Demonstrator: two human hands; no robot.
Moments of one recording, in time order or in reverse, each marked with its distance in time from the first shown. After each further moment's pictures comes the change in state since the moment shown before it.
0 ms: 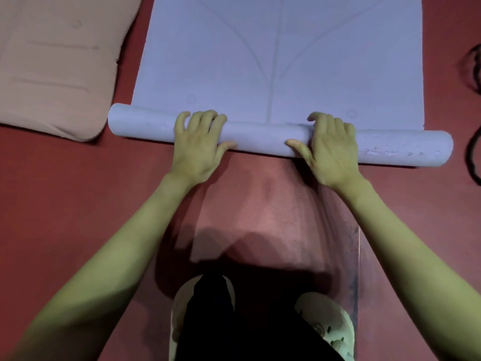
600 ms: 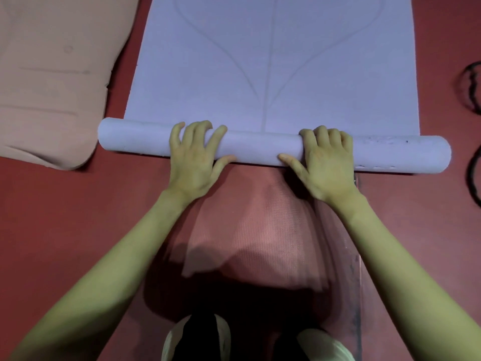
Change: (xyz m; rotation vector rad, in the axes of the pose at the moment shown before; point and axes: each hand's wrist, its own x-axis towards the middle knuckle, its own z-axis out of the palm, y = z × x) left_hand 0.026 -0.003 0.010 0.008 0.066 0.022; right_hand 0.022 0.007 0.006 -0.073 -0.013 0.009
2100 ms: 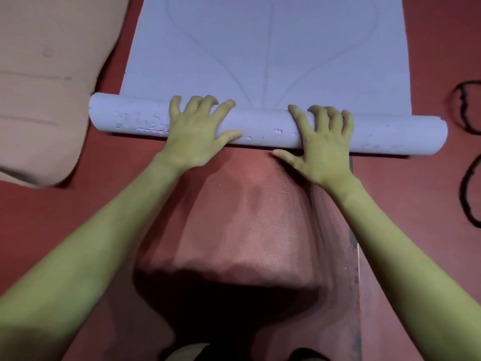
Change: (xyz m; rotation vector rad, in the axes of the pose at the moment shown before) left_hand 0.083 -0.020 0.005 -0.027 -0.160 0.003; right_hand 0.054 0.014 0.015 -0.033 -0.011 -0.032
